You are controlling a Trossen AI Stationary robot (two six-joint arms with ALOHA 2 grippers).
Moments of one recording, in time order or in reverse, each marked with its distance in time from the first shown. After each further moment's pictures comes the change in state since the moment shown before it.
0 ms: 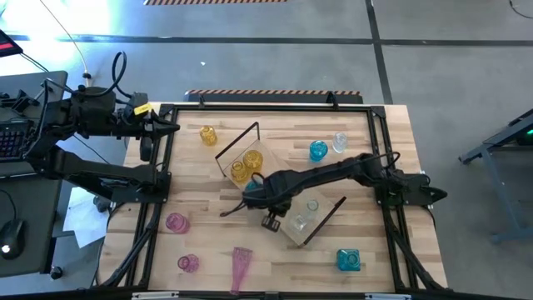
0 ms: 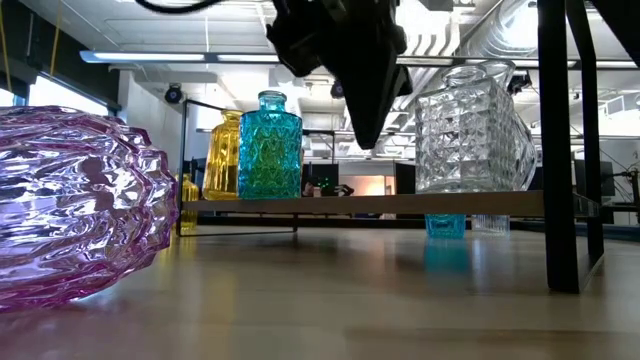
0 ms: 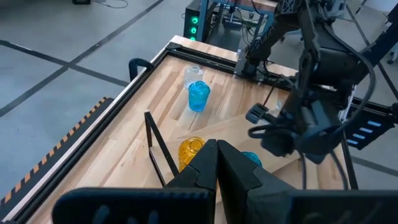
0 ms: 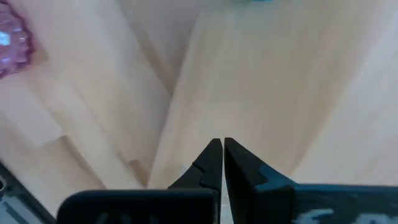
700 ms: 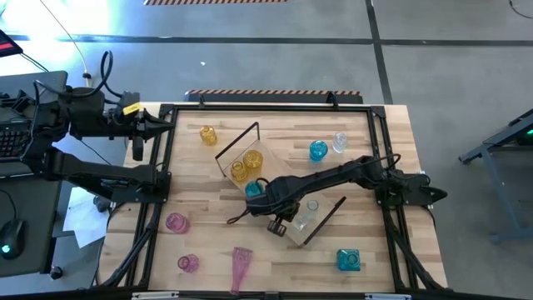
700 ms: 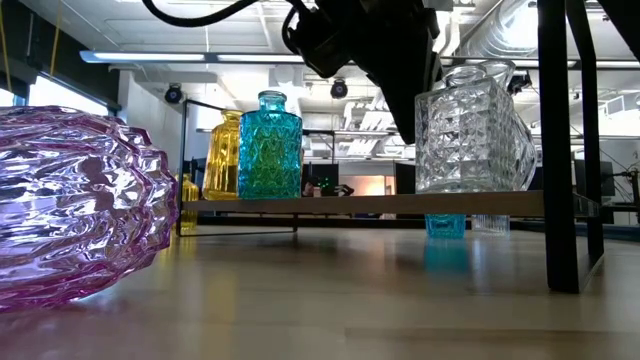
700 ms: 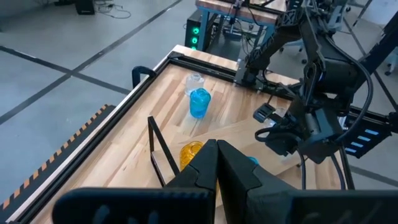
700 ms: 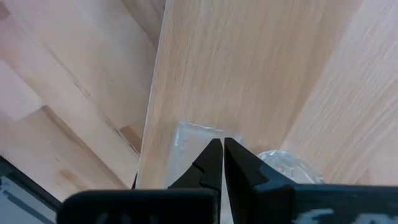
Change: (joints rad) left arm 0.000 -0.046 0.000 -0.004 -0.011 -0.007; right arm 0.035 0.000 0.000 -0.112 -0.028 0.091
